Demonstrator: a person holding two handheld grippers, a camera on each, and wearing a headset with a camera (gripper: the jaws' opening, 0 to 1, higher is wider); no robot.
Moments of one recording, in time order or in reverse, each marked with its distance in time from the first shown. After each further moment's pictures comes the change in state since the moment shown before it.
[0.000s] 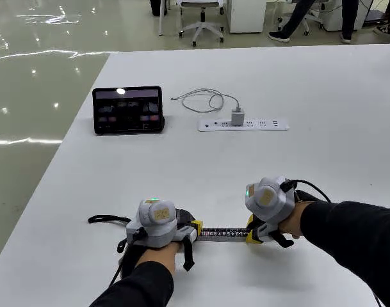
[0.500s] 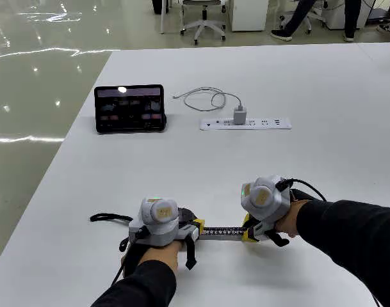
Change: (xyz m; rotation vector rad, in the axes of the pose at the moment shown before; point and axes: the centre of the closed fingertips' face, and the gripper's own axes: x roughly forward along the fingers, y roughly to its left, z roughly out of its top) left arm 0.000 0.000 0.000 -0.006 0.002 0.002; right arm 0.007 0.000 0.010 -0.004 -0.010 0.000
